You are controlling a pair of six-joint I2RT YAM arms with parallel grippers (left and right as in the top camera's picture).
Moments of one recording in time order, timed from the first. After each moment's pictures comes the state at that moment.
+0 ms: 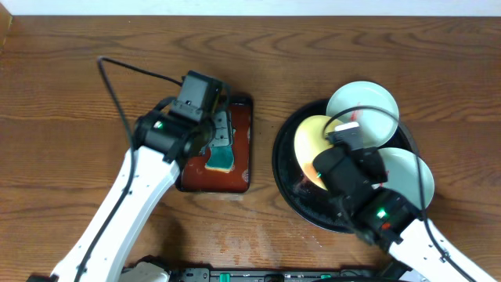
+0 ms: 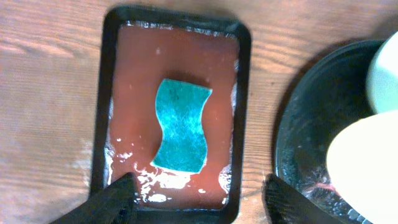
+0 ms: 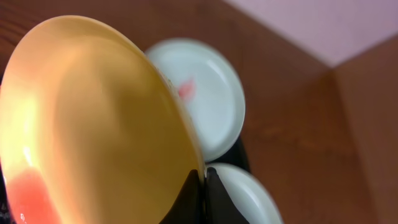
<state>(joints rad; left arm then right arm) -0.41 1.36 1.29 -0.99 -0.06 -0.46 0.77 1.06 0.78 -0.63 0.83 0.15</state>
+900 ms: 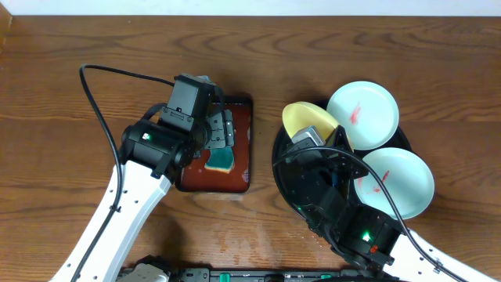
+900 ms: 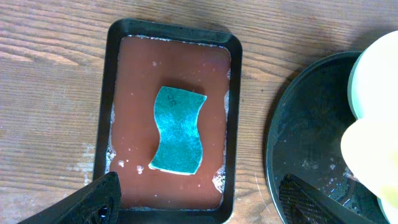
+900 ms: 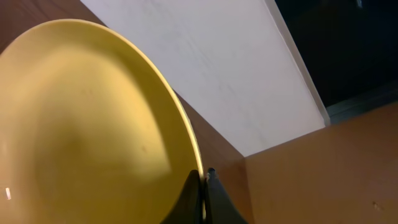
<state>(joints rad) -0.41 1.31 1.29 -0.99 -0.06 -0.46 1.02 1.06 0.78 -0.26 1.18 -0.41</state>
